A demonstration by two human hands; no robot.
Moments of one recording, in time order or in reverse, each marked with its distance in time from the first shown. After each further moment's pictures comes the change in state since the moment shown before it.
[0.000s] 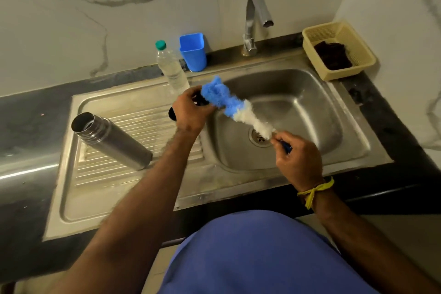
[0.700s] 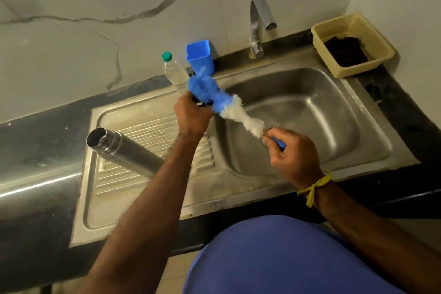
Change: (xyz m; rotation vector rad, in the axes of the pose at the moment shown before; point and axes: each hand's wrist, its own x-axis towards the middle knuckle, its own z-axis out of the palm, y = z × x) left_hand 0.007 0.018 -0.019 0.065 0.061 0.055; right_hand 0.019 -0.018 0.013 0.152 -0.043 -0.083
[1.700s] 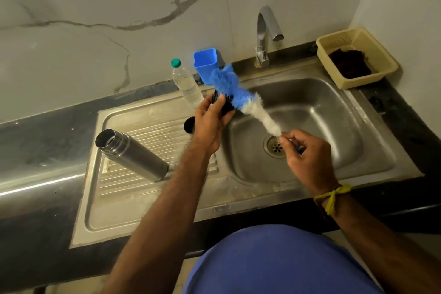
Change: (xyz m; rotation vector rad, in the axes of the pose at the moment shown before) left_hand -0.017 0.026 0.010 -0.968 -0.198 -0.489; right_hand 0.008 -0.011 -0.021 0.120 0.079 0.122
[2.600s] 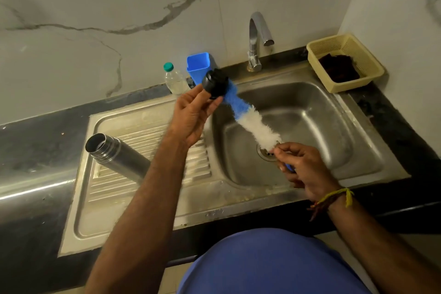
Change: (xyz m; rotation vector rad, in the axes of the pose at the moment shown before) left_hand 0.004 0.037 -0.006 -0.030 -0.291 0.069; right_hand -0.003 0.004 -0.013 0.626 -0.301 0.706
